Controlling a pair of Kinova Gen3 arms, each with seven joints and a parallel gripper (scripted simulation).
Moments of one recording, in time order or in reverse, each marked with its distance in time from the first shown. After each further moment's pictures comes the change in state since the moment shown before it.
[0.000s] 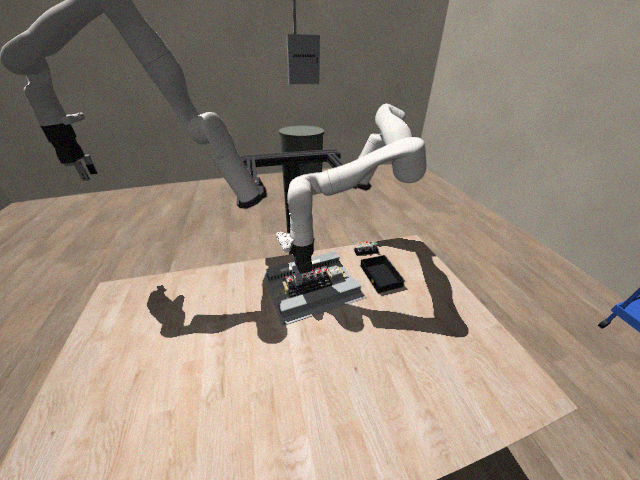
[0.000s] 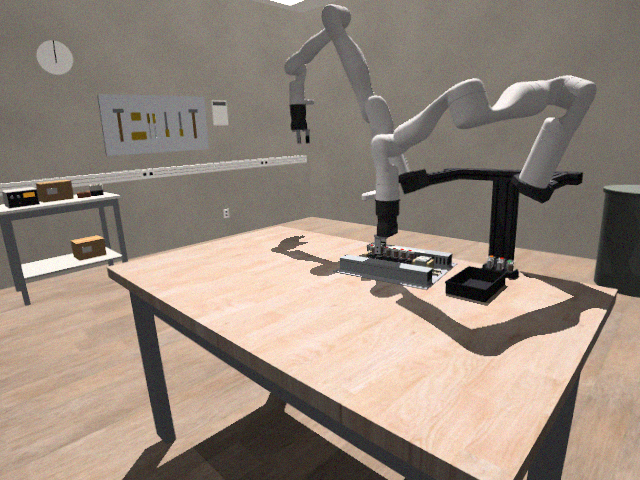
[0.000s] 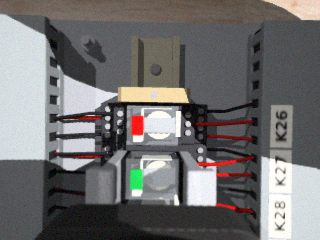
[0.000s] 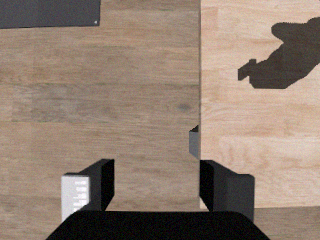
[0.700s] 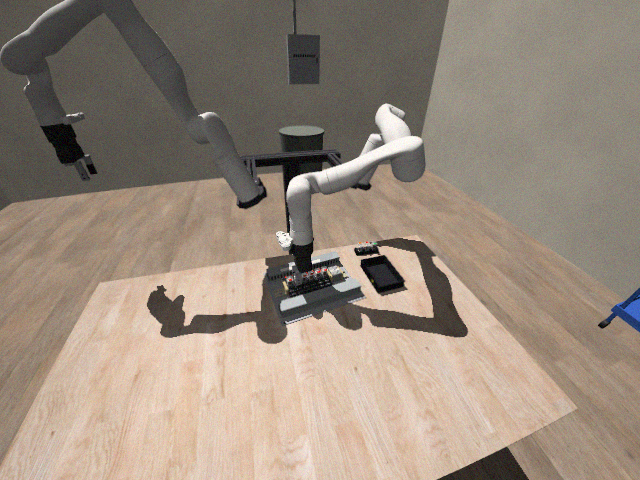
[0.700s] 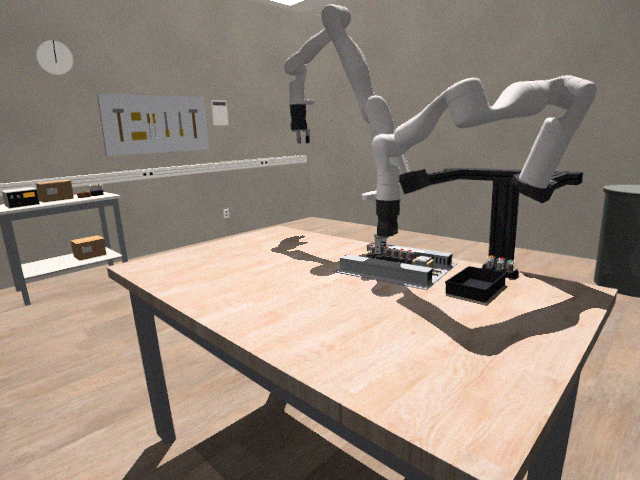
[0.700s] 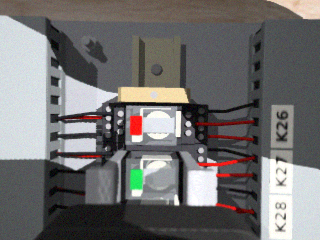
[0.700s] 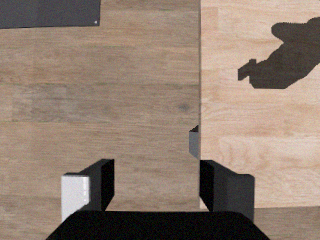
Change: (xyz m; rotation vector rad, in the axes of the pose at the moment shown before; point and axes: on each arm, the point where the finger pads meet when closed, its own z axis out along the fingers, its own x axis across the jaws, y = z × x) left arm 0.001 0.000 0.000 0.000 -0.022 0.000; right arm 0.000 0.000 0.000 0.000 0.000 0.000
